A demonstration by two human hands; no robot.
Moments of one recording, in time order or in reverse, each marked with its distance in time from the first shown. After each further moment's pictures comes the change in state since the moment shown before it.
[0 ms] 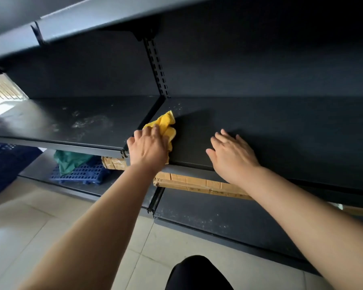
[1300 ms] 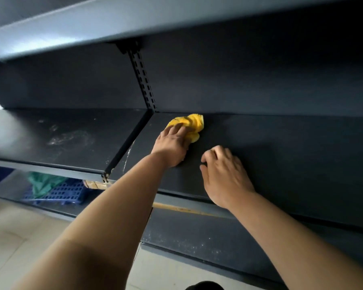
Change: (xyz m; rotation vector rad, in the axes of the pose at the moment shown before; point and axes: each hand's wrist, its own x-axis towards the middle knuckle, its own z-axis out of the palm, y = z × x) left_hand 0.095 0.064 0.032 -0.272 -0.176 0.322; right_hand 0.022 0.005 0.005 0.046 0.151 0.057
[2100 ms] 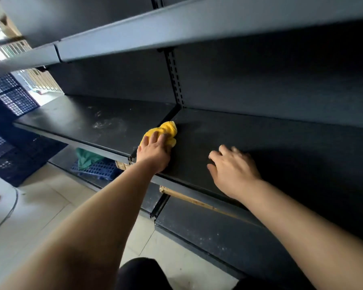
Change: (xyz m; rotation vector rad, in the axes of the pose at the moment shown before) left_hand -0.078 -0.043 -0.022 0.115 0.026 -0.468; right_hand 0.009 0.005 -0.021 -0.072 -0.136 -0.225
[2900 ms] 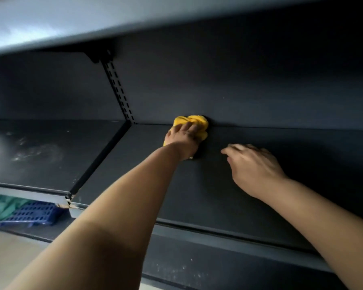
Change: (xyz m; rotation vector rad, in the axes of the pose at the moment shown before) left_hand 0.077 0.180 0.026 -0.104 -0.055 0.486; right_hand -0.005 0.099 -0.022 -0.034 0.065 0.270
